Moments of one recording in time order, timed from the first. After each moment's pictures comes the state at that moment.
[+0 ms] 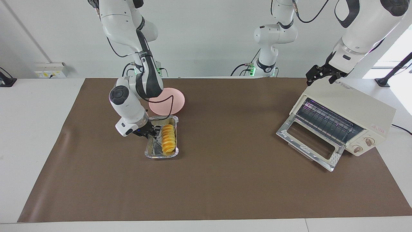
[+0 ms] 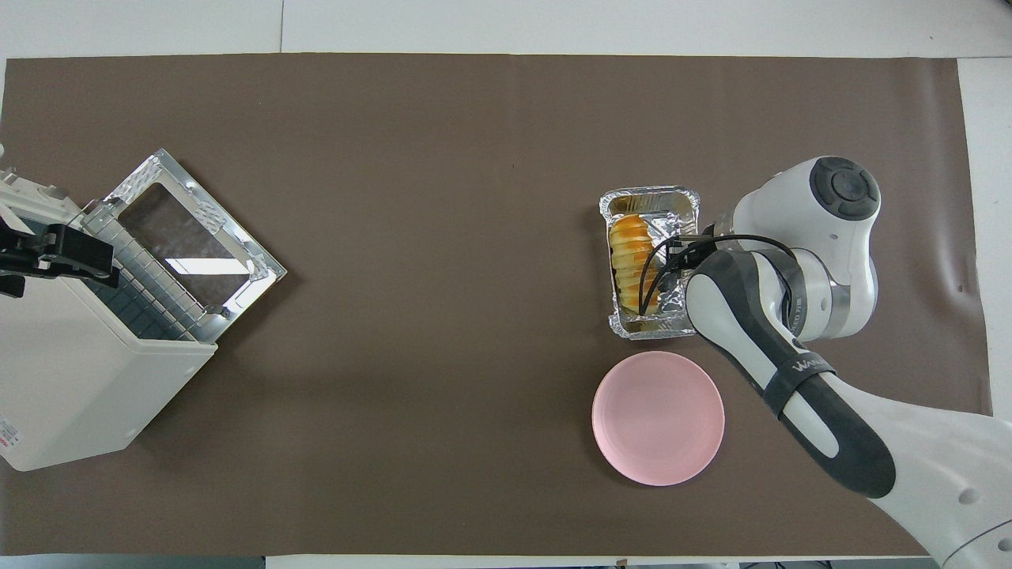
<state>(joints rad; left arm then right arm) -0.02 0.00 -0.04 -1.57 0.01 1.41 -0.07 0.13 0.29 0.03 -2.02 0.14 2.26 0.13</state>
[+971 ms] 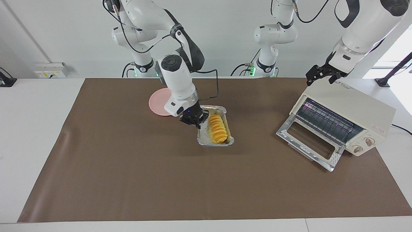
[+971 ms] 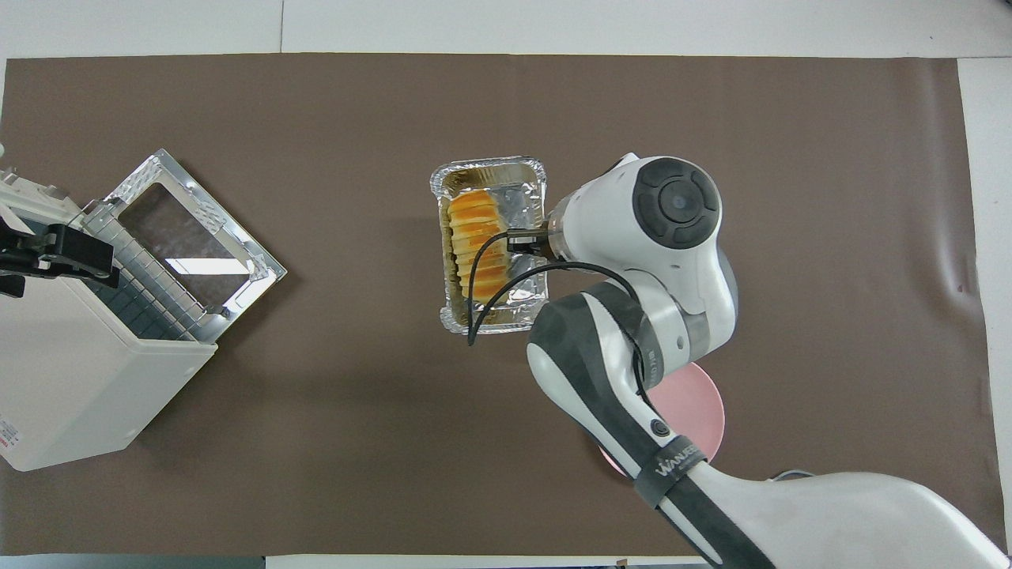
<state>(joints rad) -0.02 0.00 -0.04 -1.57 0.01 1.41 -0.07 0.41 0.35 0.15 -1.72 0.15 2.28 0.52</state>
